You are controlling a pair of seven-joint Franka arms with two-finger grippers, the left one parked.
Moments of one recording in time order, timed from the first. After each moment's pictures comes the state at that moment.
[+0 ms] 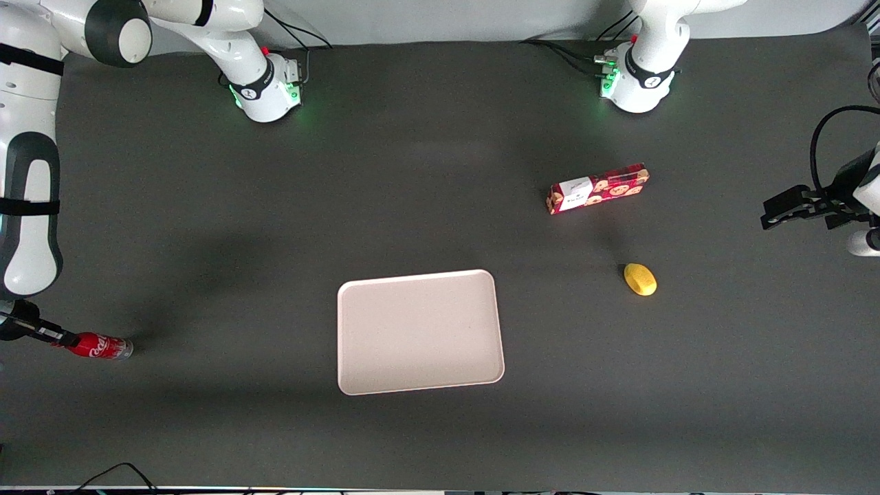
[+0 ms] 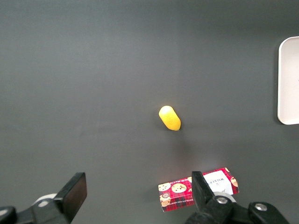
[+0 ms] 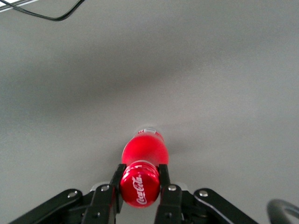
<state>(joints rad) -0.06 0.67 -0.40 -1.48 0.28 2.24 -0.18</state>
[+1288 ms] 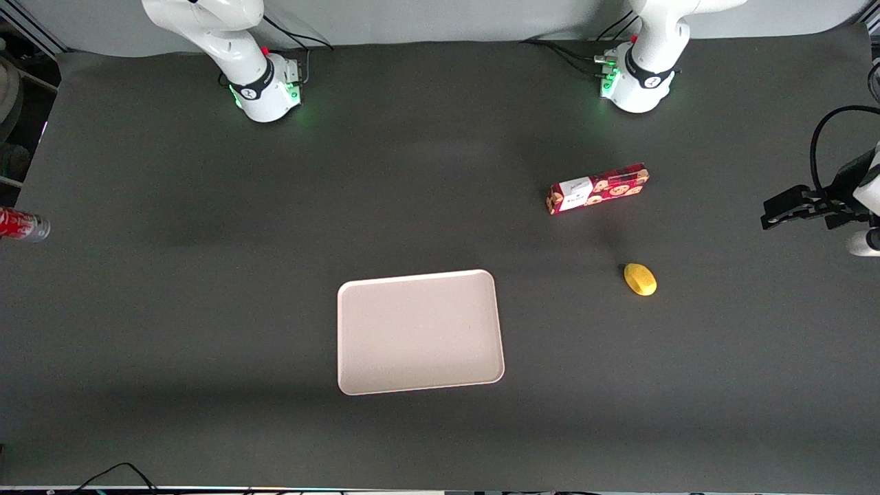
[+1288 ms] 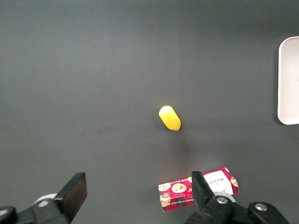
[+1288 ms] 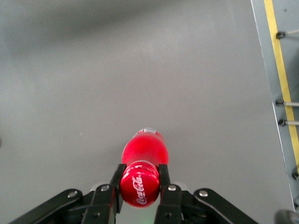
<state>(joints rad) -0.03 0.15 -0.46 -1.36 0.01 1.48 -0.14</state>
